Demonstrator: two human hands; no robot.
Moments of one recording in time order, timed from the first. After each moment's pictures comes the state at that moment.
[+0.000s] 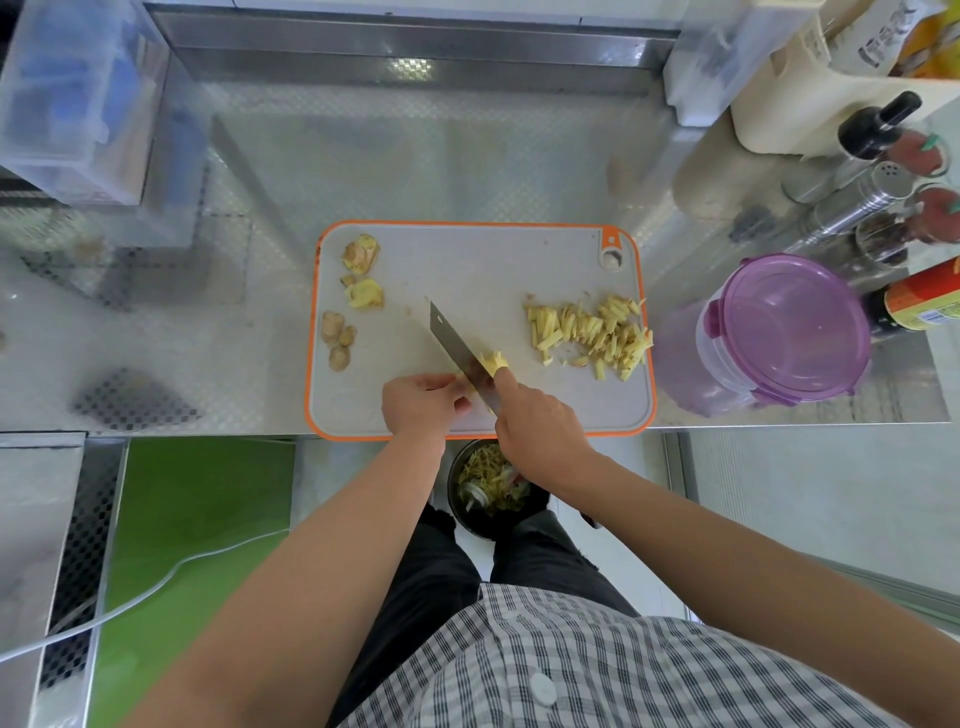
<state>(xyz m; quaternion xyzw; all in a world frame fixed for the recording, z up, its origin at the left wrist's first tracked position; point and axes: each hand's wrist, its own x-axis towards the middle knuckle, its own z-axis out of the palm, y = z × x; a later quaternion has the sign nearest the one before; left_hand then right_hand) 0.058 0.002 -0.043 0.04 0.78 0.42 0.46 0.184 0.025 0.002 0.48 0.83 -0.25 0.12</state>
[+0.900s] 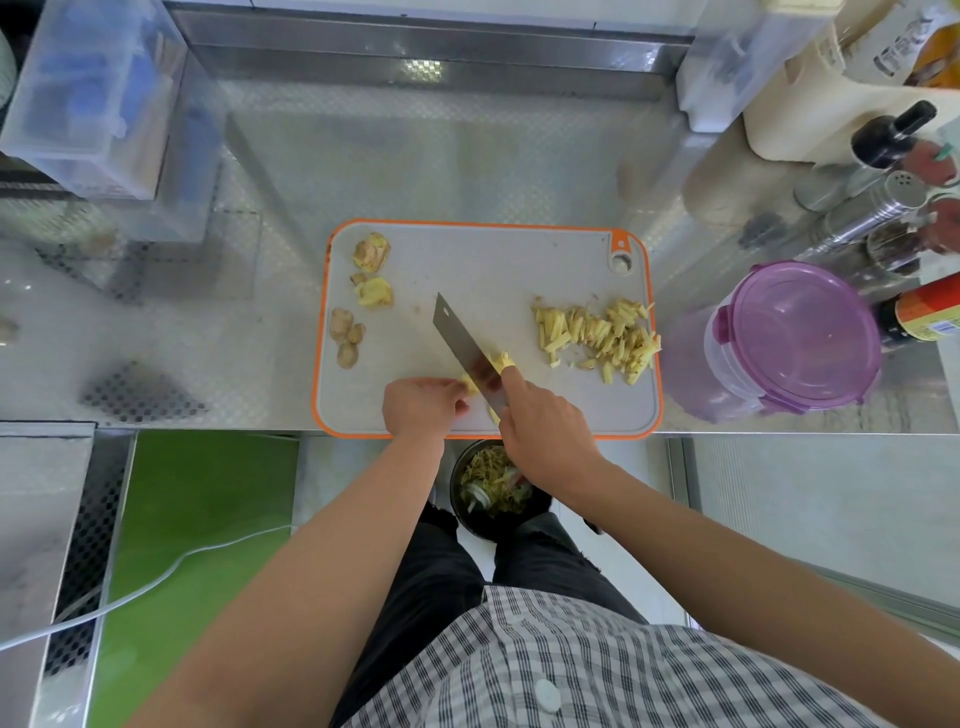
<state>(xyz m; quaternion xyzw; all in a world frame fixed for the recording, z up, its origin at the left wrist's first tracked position) 0.052 -0.001 -0.042 0.04 0.80 0.38 0.46 0.183 0.022 0.012 0.47 0.84 -0.25 0.10</state>
